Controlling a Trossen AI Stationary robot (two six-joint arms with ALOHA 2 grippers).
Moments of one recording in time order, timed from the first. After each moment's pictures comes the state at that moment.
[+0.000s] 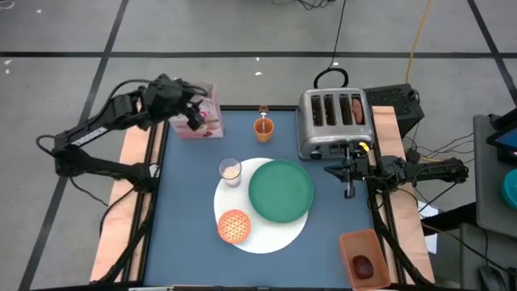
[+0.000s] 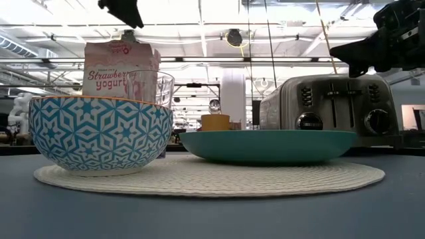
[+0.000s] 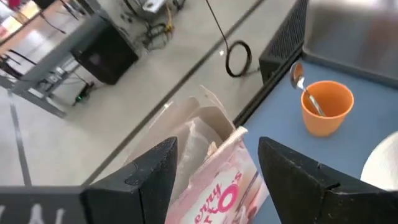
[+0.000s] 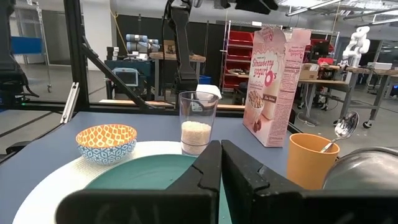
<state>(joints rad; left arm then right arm) 0.42 1.15 1.45 -0.95 -0.46 0.08 0.11 0.03 0.02 0.08 0.19 -0.06</state>
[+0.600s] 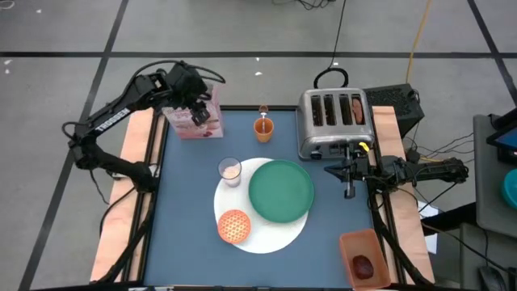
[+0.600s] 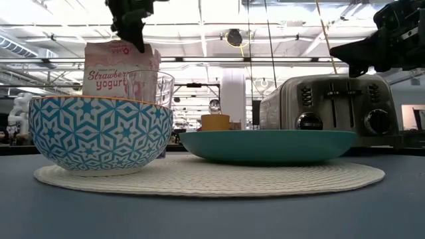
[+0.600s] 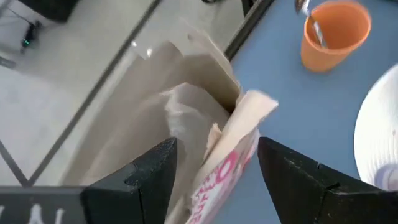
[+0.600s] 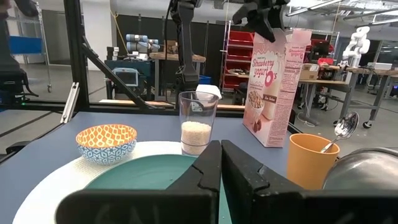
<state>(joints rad) 0.62 1.36 1.56 -1.16 -0.23 0.15 0.11 0.03 0.02 0.08 0.19 -0.07</state>
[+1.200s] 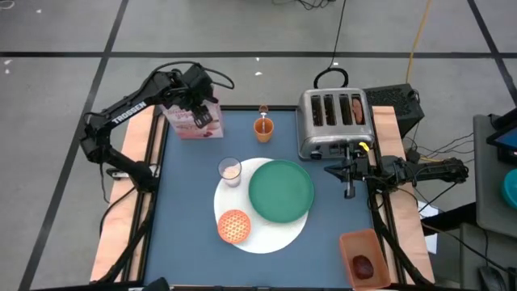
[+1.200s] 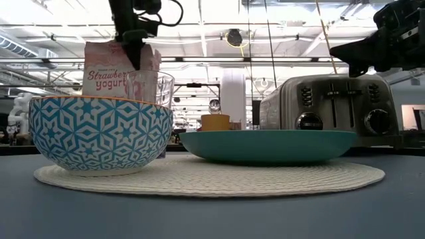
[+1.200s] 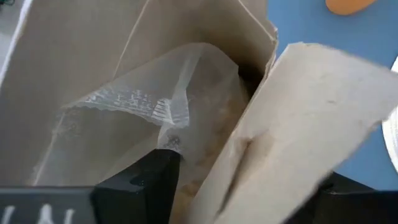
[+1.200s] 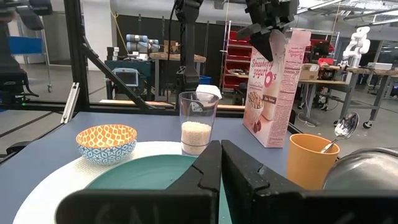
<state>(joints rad) 0.65 1.47 1.56 -1.25 -0.23 0.16 0.11 0.03 0.02 0.08 0.19 -0.07</state>
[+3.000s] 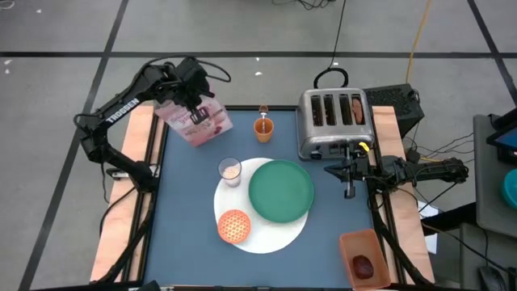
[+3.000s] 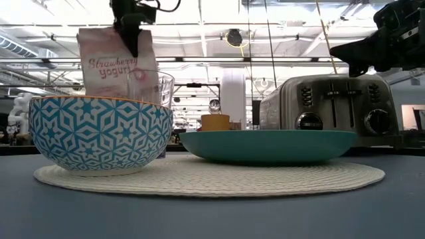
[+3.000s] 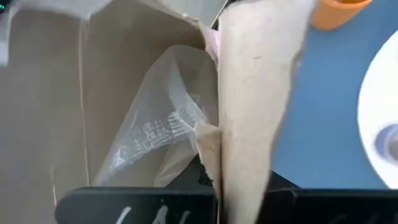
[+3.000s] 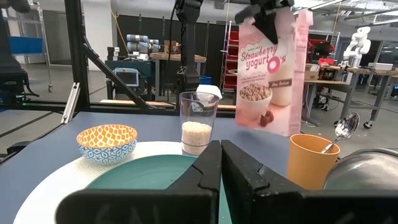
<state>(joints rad) 0.65 1.47 1.74 -1.36 -0.21 0.17 0.11 0.03 0.02 0.08 0.18 -0.07</state>
